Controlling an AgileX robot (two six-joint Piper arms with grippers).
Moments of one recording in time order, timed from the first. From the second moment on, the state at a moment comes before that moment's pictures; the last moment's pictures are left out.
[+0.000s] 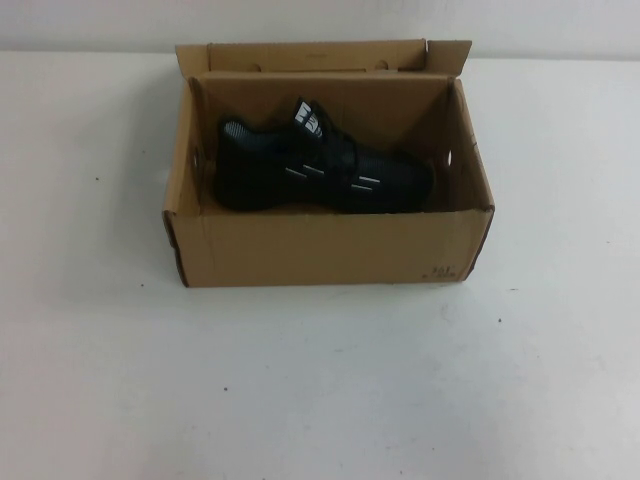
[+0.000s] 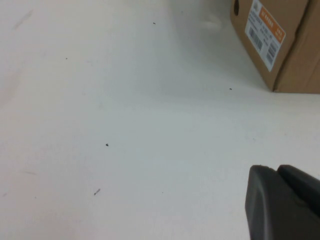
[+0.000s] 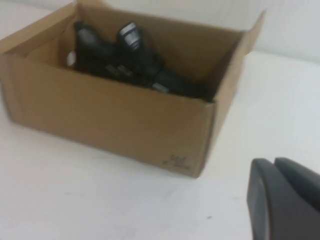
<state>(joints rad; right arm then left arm) 0.37 0.47 -0.30 0.44 0.15 -0.40 -0.14 -0.01 0.03 0.02 0.39 -0.07</state>
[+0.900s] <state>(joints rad) 0.01 -0.01 0.03 0.29 0.37 -0.17 -0.14 -0.01 0.03 0.02 0.39 -0.07</state>
